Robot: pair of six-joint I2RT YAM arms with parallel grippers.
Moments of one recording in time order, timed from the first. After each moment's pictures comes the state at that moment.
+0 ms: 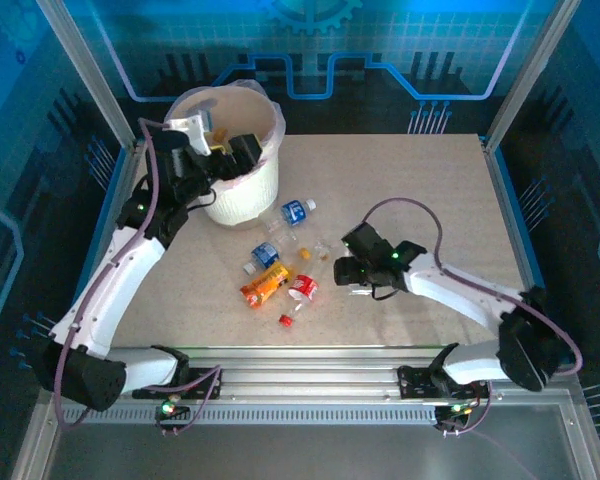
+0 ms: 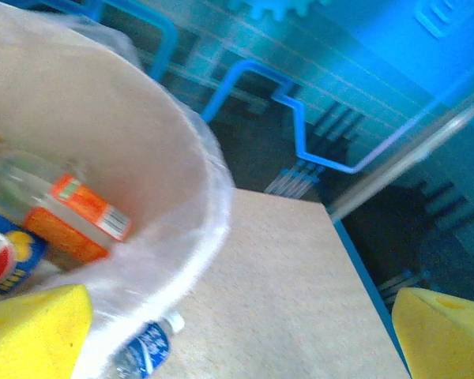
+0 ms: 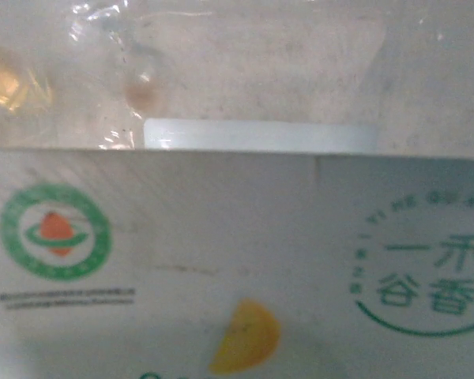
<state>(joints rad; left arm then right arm) -0.29 1.24 1.32 -0.32 0.15 -0.56 0.71 1.31 0.87 -0.66 0.17 0.63</state>
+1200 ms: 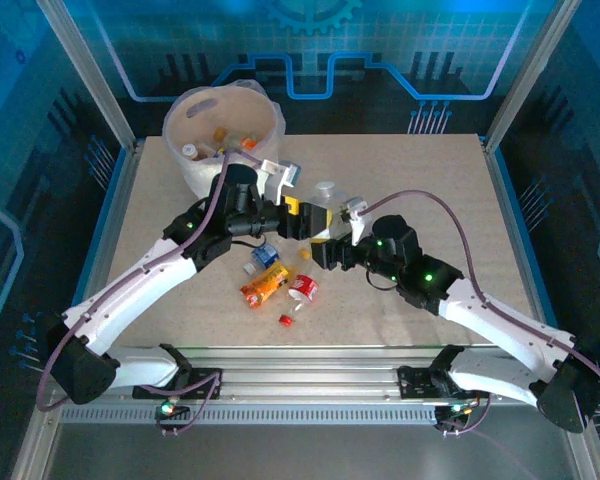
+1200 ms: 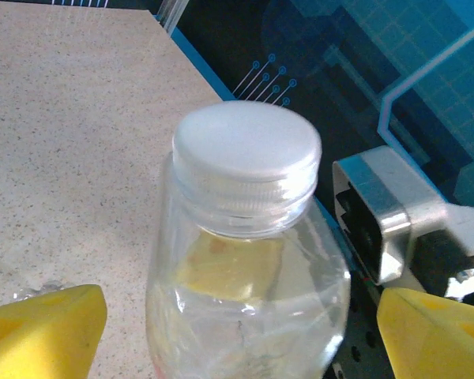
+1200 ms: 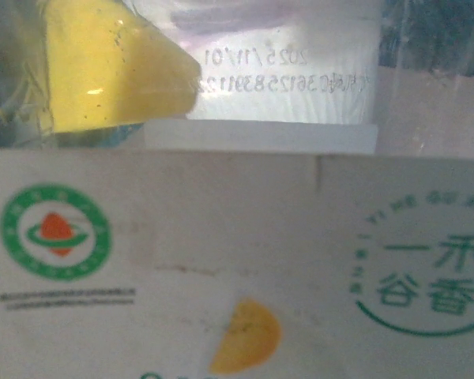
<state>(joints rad) -0.63 1.28 1.23 -0.33 0.41 -0.49 0.76 1.05 0.81 -0.11 -0.05 0.27</state>
